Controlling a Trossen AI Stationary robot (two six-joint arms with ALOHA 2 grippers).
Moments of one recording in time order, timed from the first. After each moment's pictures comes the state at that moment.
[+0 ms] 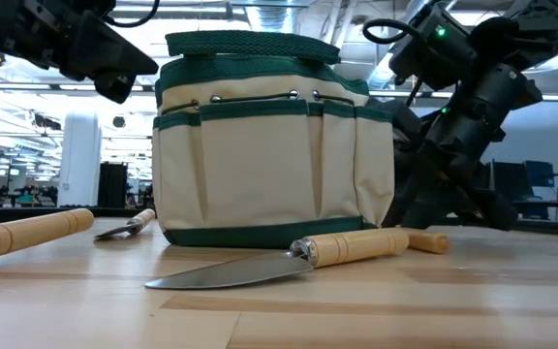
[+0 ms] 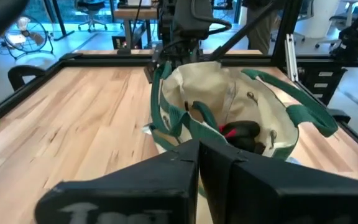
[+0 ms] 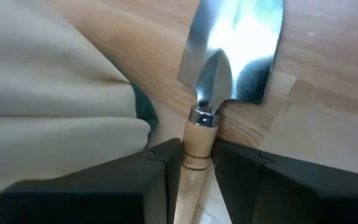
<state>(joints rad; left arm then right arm) -0.26 0.73 0.25 0.27 -0.27 -0.06 0.19 1.66 0.60 0.04 0.02 1.38</state>
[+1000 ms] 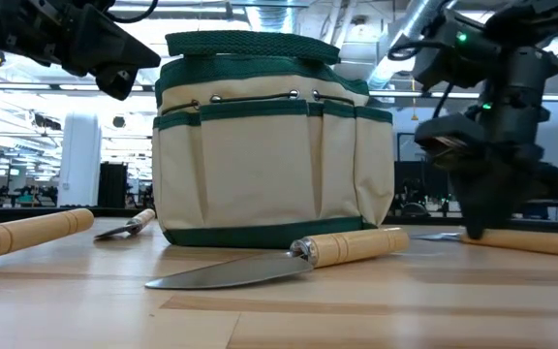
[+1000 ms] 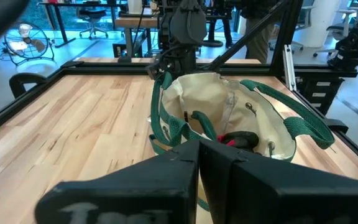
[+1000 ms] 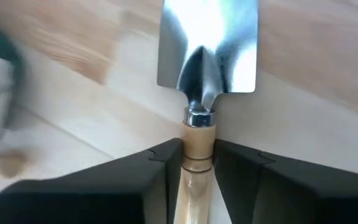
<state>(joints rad) -0.26 0.73 0.25 0.30 -0.27 -0.06 0.17 1.49 0.60 -0.45 -0.03 1.33</state>
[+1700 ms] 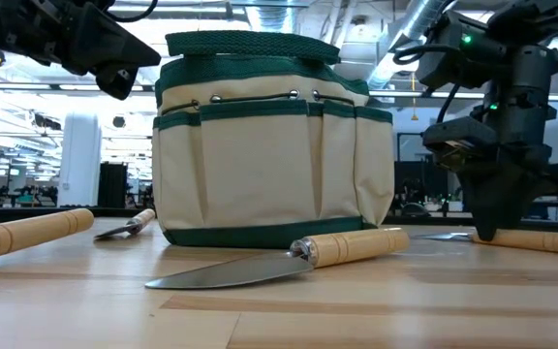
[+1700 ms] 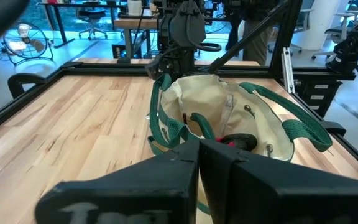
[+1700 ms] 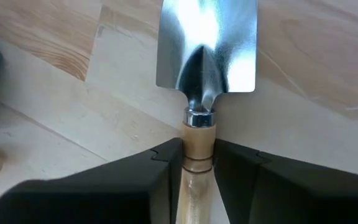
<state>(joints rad) -0.26 0.73 0.25 0.31 -0.27 -0.07 0.17 1.47 0.60 -0.49 -0.02 1.32</state>
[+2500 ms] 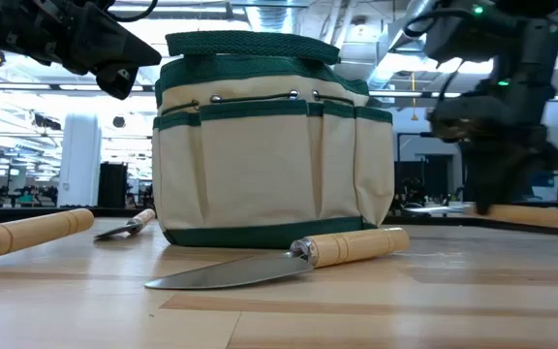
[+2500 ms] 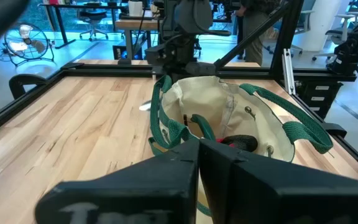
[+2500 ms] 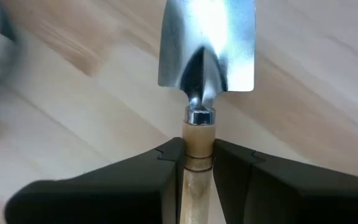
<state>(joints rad) -0.26 0.73 0.25 0.31 -0.27 -0.07 0.20 1.36 0.68 -0.66 0.12 1.14</state>
